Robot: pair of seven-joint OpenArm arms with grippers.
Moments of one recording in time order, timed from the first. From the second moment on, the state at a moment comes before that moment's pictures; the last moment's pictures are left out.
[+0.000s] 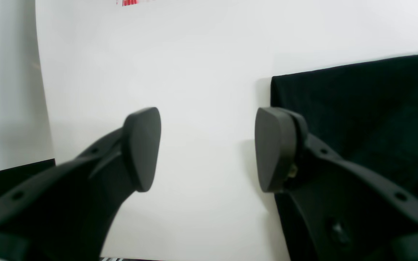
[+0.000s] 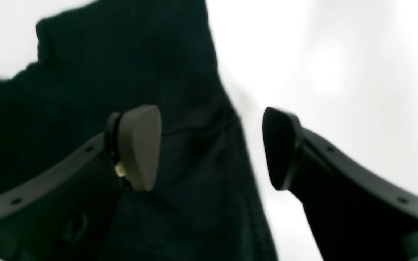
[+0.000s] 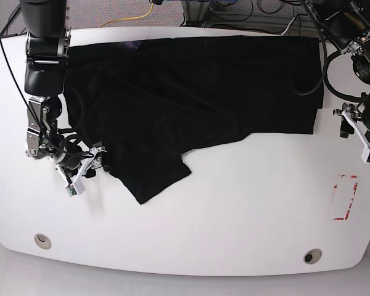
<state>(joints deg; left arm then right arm) -5.3 -17.5 -37.3 107.3 -23.3 -41.9 83.8 22.6 23.8 2.1 54.6 30.6 39.7 -40.6</state>
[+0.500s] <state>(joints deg) -5.3 -17.4 -37.3 107.3 -23.5 -41.9 83.8 22.3 19.9 2.4 51.4 22.6 40.0 -38.2</state>
